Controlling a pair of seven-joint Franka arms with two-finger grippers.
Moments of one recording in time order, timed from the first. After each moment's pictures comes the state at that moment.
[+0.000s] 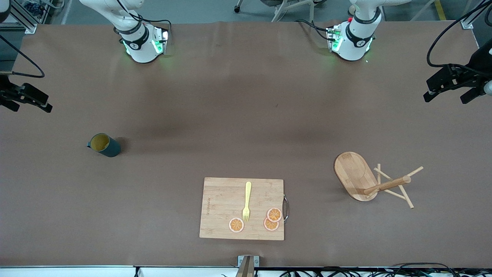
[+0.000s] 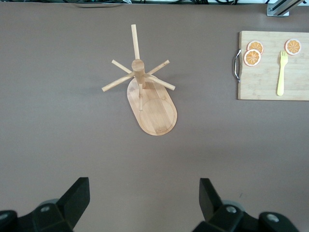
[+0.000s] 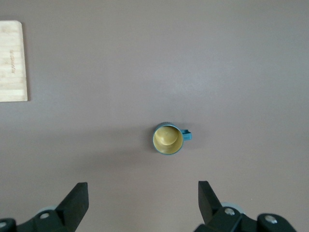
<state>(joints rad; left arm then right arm) 0.02 -0.02 -0.09 -1.50 -0.06 1.60 -0.03 -0.08 -0.04 -0.02 -1.69 0.02 1.69 -0.05</state>
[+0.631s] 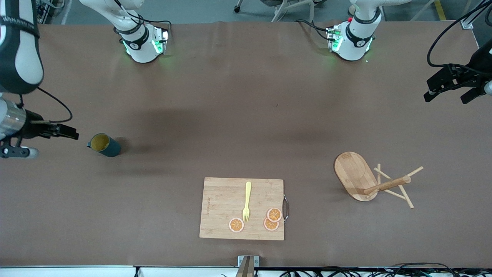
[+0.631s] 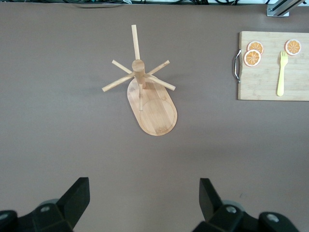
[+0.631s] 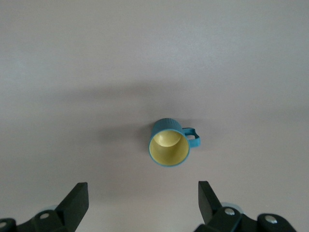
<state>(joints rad) 0.02 -0.02 -0.09 -1.49 -0.06 1.60 -0.03 -0.09 0.23 -0.02 -1.67 0.01 1.77 -0.05</state>
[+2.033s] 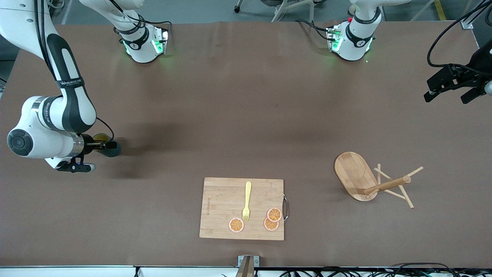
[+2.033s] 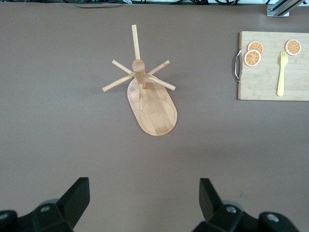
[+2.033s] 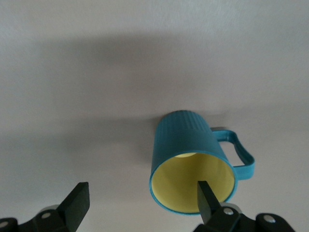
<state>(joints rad) 0.02 -0.02 -0.09 -1.49 -0.06 1.60 -0.03 -0.07 0.41 -0.01 -1.88 0.02 1.97 -0.05</state>
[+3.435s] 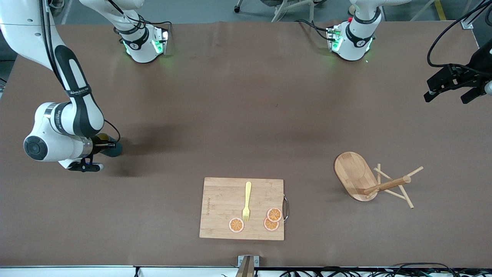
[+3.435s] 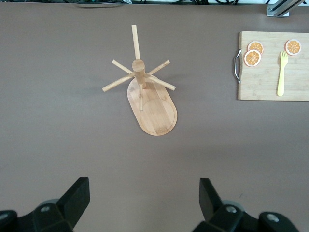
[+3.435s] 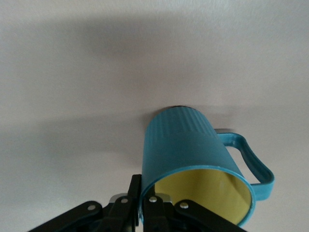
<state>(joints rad) 0.02 -0.02 -0.09 -1.49 -0.06 1.60 -0.03 -0.08 0.47 -0.01 -1.87 0.01 1.98 -0.05</state>
